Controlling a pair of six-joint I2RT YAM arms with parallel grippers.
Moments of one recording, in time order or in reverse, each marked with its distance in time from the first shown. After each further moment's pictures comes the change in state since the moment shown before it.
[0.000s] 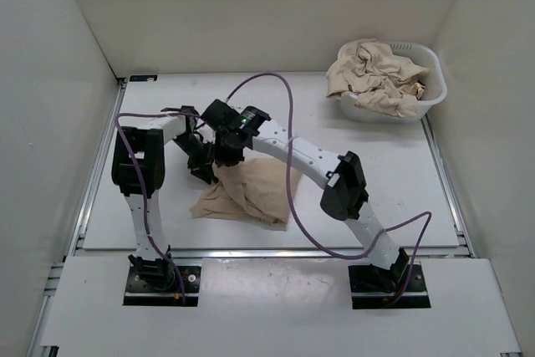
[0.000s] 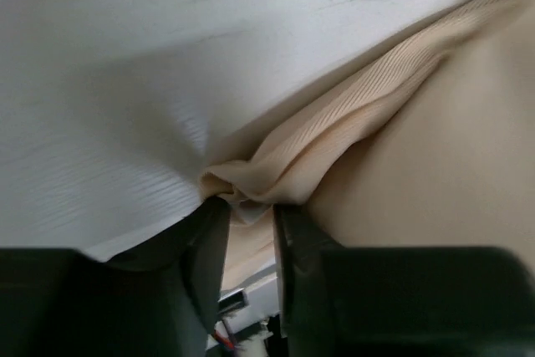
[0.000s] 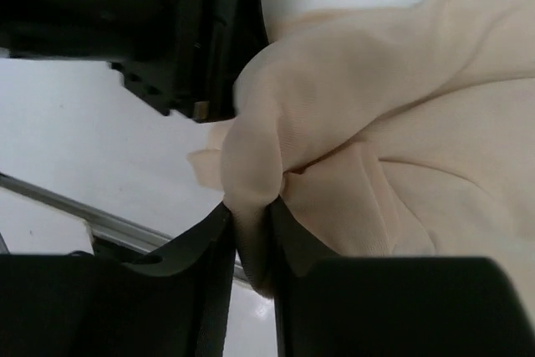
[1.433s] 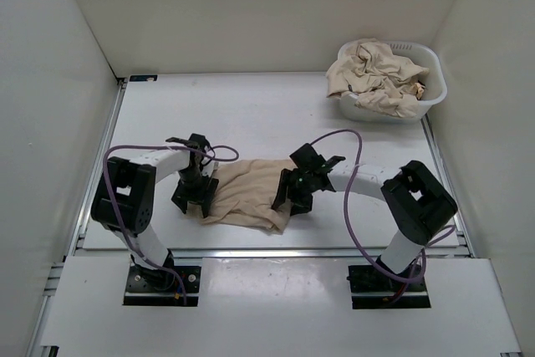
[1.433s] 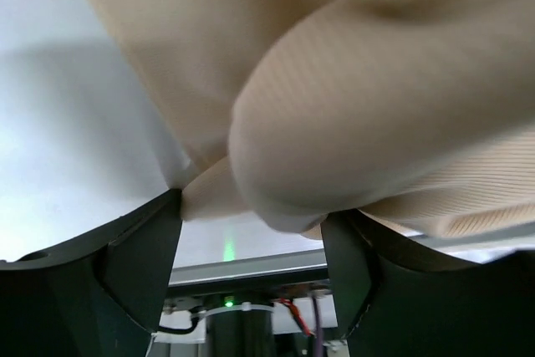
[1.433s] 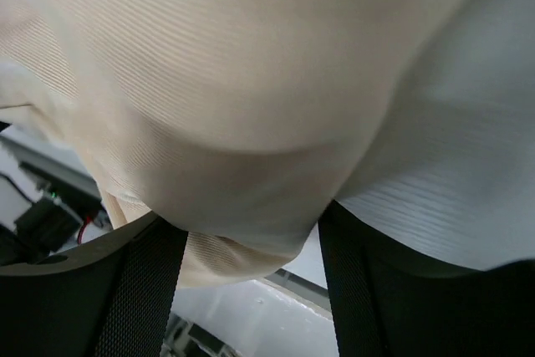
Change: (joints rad) left arm -0.166 -0.376 -0.438 0.066 -0.396 0.023; right arm -0.270 -0.600 -1.420 0.719 -0.415 0.014
